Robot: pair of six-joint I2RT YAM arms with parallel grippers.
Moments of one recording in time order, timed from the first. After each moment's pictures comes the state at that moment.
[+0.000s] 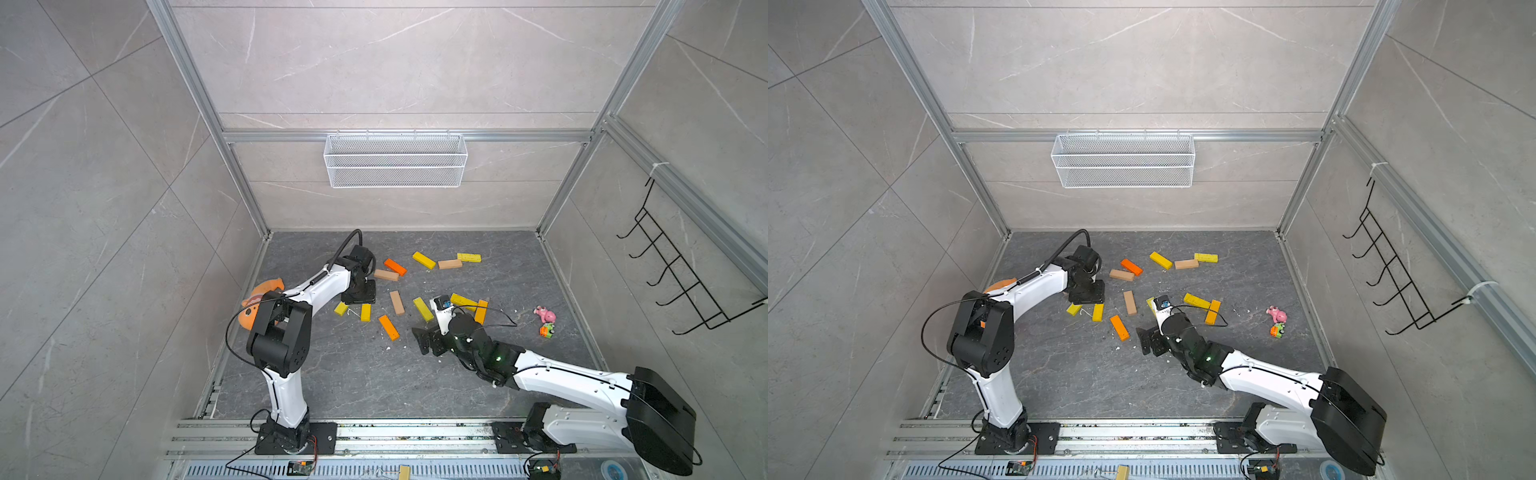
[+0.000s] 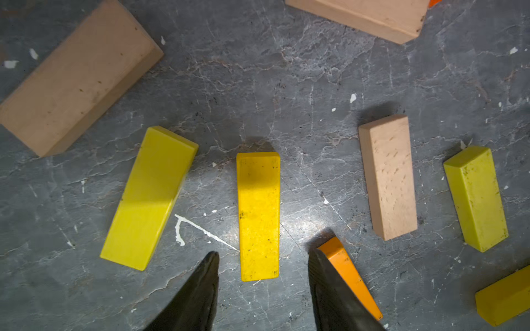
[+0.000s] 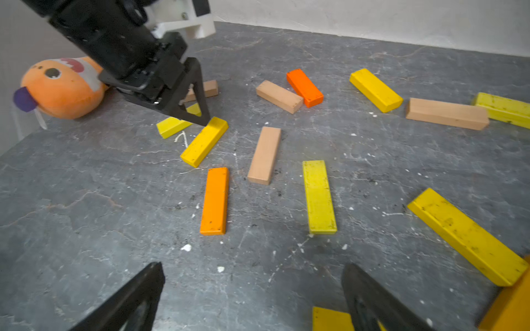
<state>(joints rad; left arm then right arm) -0.41 1.87 1.38 -0.79 0.03 -0.36 0.93 1.21 0.61 0.07 0.25 0.29</state>
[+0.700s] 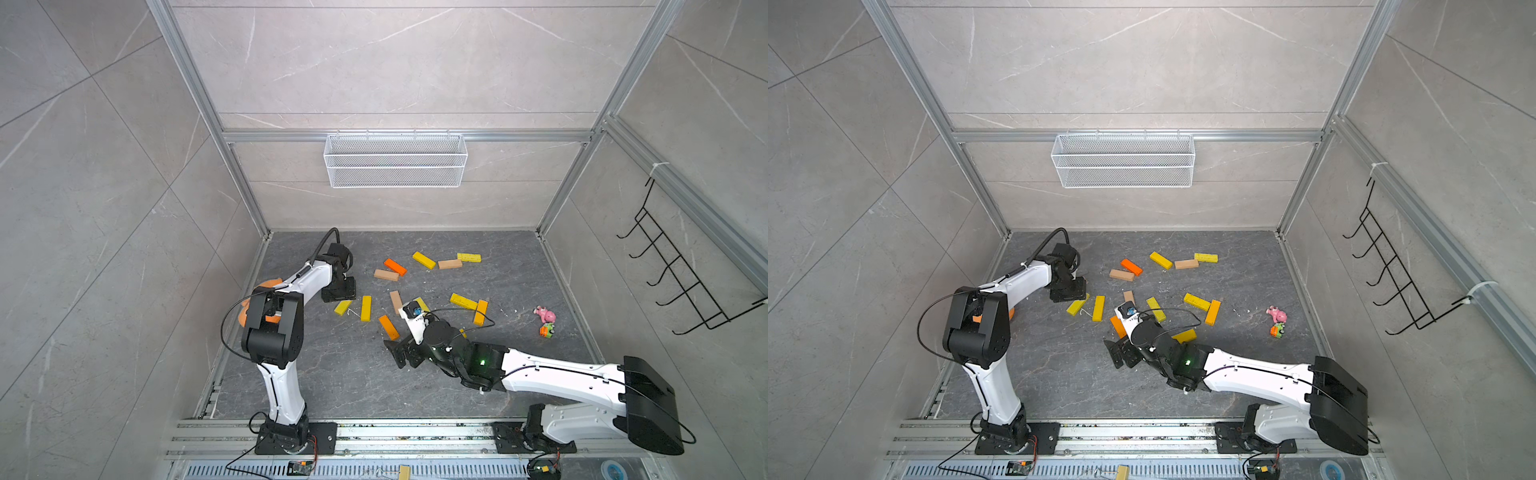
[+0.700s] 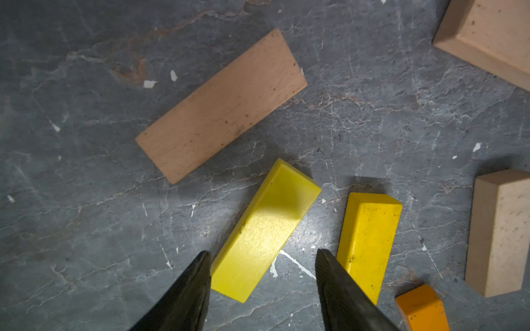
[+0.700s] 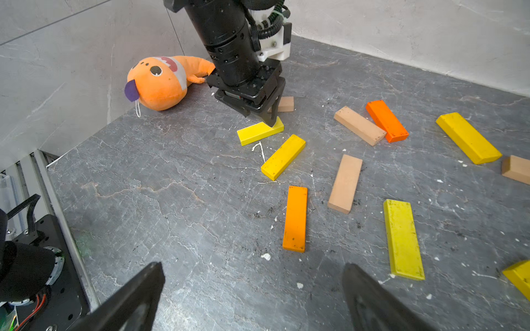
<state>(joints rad) -0.25 1.92 1.38 -0.78 0.03 -0.27 1.13 1.30 0.80 -0.01 0.27 0.28</state>
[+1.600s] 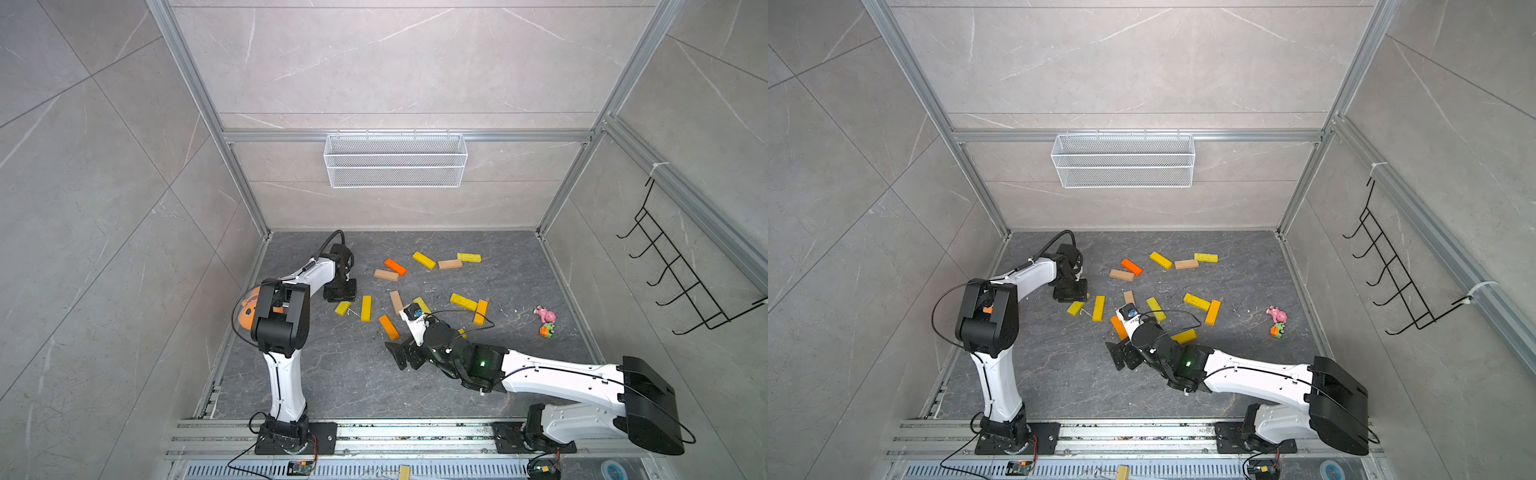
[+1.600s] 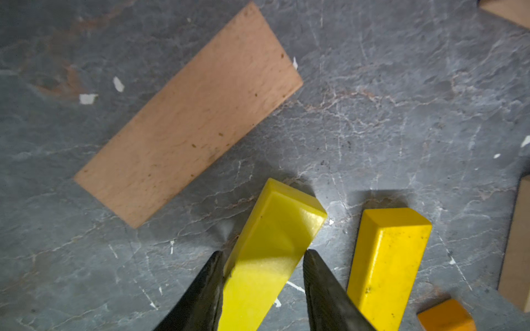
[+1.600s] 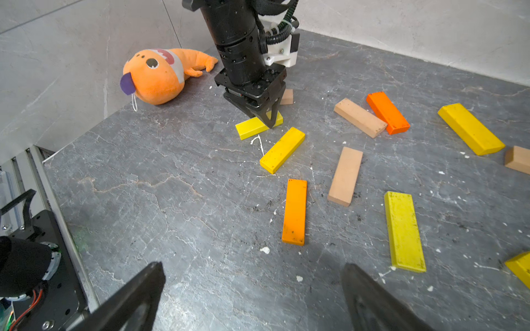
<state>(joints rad) -0.24 2.03 1.46 -0.83 0.06 -0.19 1.13 1.30 0.78 -0.01 0.27 0.30</state>
